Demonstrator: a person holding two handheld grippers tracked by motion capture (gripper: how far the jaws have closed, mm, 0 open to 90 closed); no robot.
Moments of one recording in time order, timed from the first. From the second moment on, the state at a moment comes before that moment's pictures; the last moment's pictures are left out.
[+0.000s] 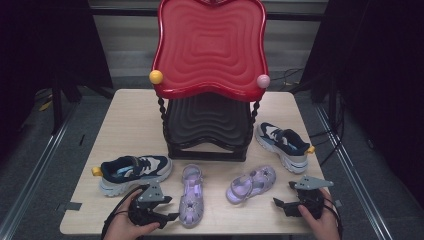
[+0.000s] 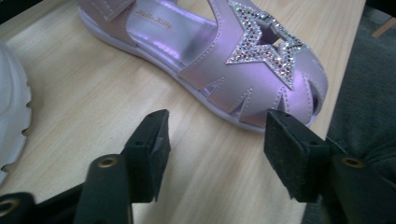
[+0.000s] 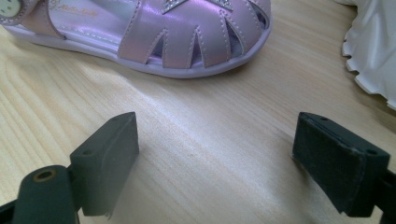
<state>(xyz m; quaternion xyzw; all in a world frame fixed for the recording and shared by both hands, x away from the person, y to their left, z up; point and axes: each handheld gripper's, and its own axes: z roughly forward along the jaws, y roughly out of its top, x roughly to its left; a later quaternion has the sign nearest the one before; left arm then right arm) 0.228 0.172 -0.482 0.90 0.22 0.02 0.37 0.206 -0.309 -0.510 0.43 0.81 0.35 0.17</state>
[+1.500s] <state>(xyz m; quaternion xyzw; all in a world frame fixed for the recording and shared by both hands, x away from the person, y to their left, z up) 0.220 0.106 -0.479 0.92 0.15 -0.02 0.36 0.206 -0.309 -0.510 0.43 0.81 0.35 0.17</state>
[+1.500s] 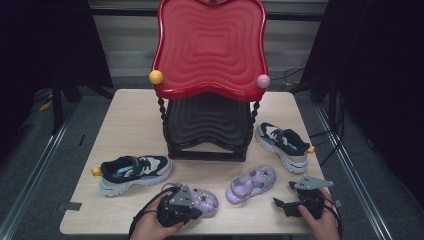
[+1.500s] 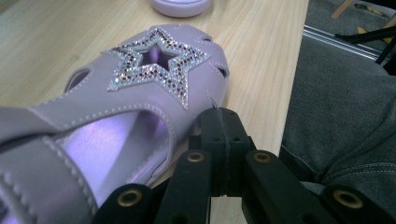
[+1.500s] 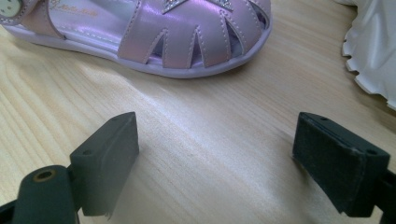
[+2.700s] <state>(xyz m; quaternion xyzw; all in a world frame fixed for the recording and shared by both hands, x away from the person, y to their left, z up) 0.255 0.191 -0.496 0.90 0.21 0.05 0.38 0.206 -0.309 -0.510 0.43 0.81 0.35 0.17</state>
